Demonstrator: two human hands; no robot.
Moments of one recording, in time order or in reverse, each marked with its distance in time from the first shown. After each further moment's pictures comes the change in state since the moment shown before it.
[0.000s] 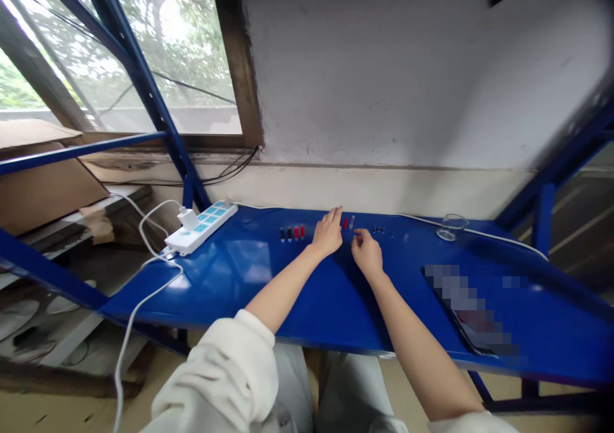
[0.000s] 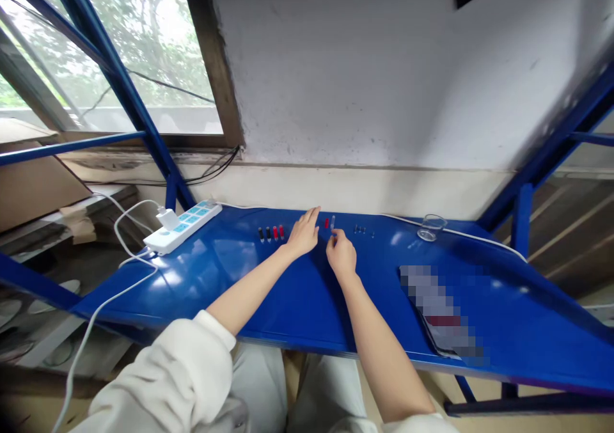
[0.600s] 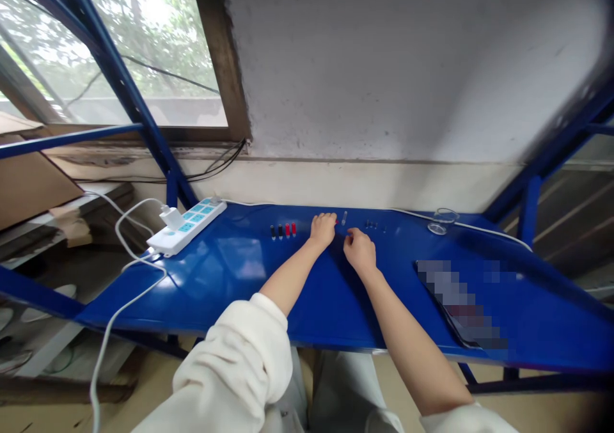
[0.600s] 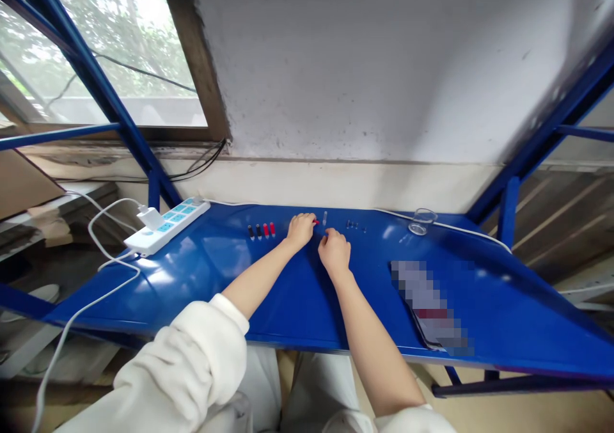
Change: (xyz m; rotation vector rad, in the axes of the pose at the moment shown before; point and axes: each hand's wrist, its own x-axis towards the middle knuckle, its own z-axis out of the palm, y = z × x) left_hand 0.023 -0.013 0.037 0.204 -0.069 -0.058; right_hand 0.000 -0.004 -0.004 -0.251 -0.073 0.018
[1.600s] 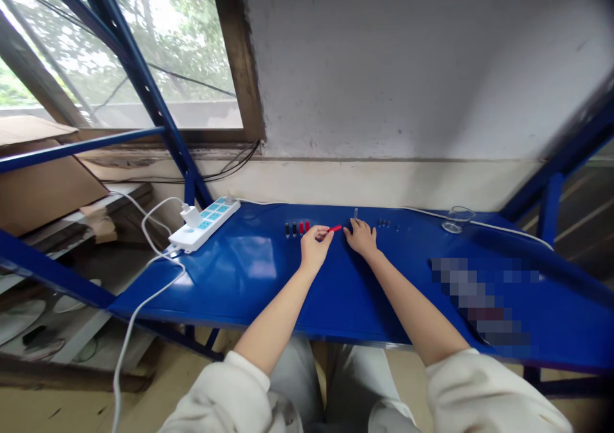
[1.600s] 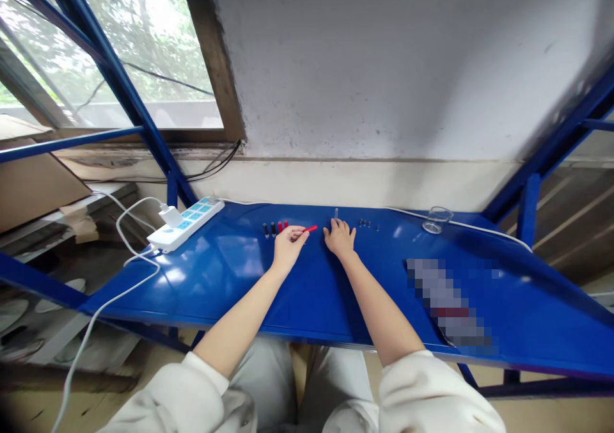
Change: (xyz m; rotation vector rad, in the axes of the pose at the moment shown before) left_hand -0.080 -0.019 -0.029 -0.980 0.358 -0.355; right_hand 0.038 0.004 0.048 -0.021 -0.140 -0.047
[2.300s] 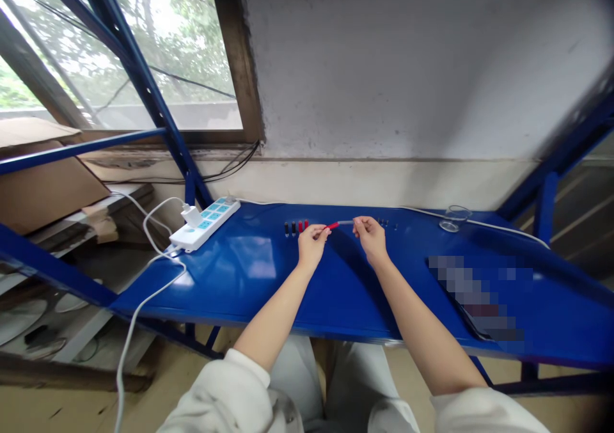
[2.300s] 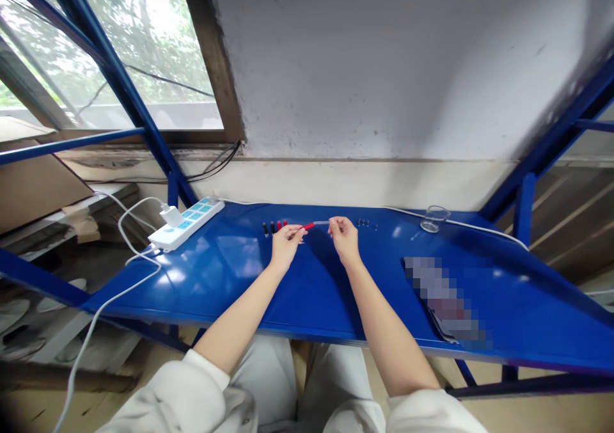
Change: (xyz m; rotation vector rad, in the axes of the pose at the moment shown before) left_hand 0.003 -0.005 -0.001 -0.121 -0.011 -0.061; right_hand -0.033 -0.012 -0.040 1.085 0.236 -0.089
